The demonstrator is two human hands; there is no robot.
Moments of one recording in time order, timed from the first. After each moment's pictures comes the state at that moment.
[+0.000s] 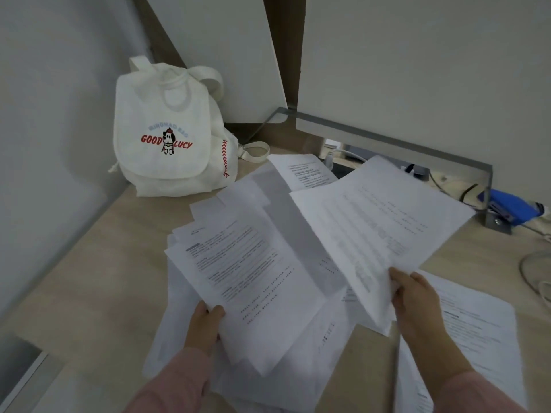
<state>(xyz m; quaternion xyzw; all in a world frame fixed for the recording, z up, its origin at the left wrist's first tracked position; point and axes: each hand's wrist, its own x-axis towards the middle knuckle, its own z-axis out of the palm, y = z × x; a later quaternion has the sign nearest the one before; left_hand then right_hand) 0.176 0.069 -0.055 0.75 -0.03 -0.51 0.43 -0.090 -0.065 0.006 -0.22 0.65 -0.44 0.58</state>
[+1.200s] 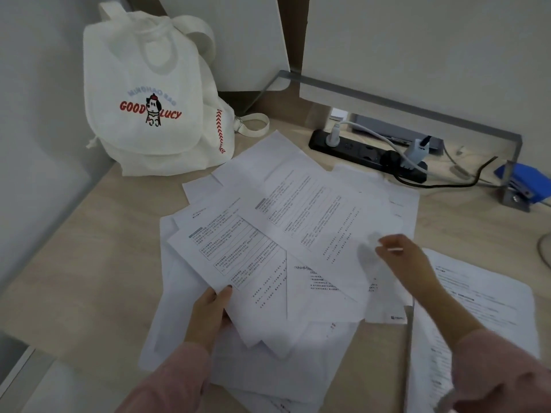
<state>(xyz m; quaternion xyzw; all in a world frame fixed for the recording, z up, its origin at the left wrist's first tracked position) 0.175 0.068 -0.076 0.71 -0.07 -0.52 0.47 -0.092 -0.105 -0.041 -0.61 0.70 -0.13 0.35</state>
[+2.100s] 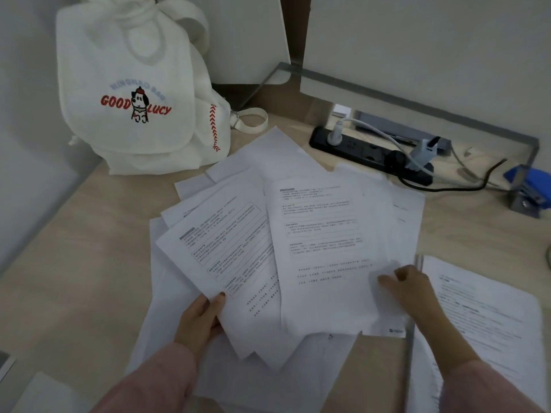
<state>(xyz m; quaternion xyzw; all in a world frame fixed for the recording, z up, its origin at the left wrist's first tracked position) 0.185 0.067 -0.090 0.68 -0.04 -0.55 0.48 -0.100 -0.100 -0.060 -0.51 0.78 0.00 0.37</state>
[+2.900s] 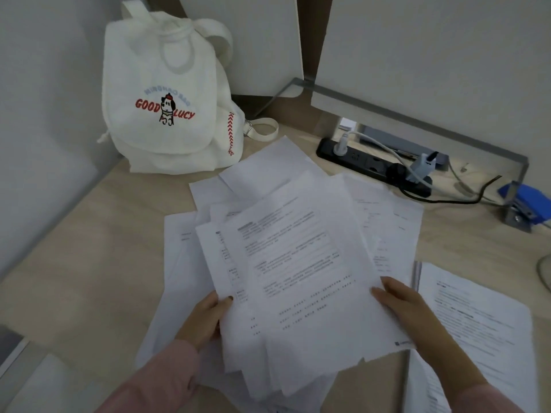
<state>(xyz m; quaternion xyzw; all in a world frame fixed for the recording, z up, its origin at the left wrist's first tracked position) 0.189 0.072 -0.074 0.70 -0.09 -0.59 0.39 -0.088 -0.052 -0.011 -0.48 0.66 -0.13 0.56</state>
